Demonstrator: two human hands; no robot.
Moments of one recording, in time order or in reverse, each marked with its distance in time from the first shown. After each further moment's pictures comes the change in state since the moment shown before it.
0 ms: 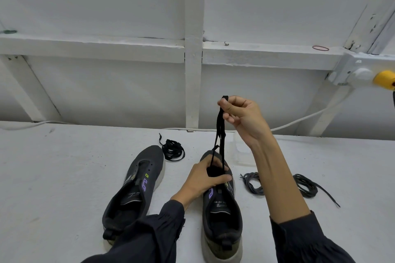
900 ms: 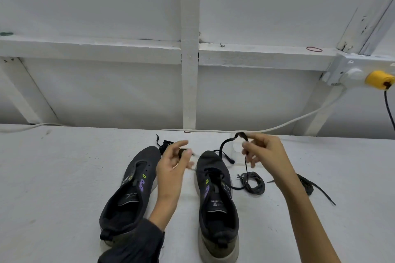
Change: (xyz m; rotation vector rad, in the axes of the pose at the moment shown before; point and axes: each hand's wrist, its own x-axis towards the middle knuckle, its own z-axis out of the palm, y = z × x) left_hand -0.046 0.046 -0.028 -0.337 0.555 0.144; right_hand -0.066 0.026 -0.064 -0.580 0.194 0.024
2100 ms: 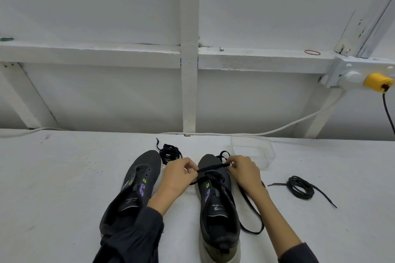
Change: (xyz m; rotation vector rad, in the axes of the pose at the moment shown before) left_hand 0.033 -0.023 -0.008 0.864 -0.336 -0.036; right_hand 0.039 0.097 0.046 -0.867 -0.073 0.048
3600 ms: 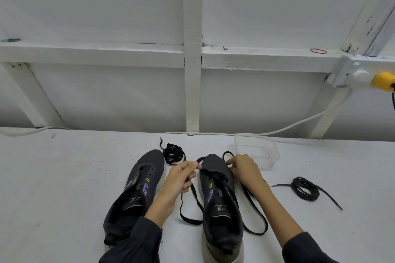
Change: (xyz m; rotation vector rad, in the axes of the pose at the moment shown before) left_hand -0.020 0.002 -0.006 -0.783 -0.171 -0.223; right_hand 0.019 0.002 0.007 -0.104 -0.090 -0.096
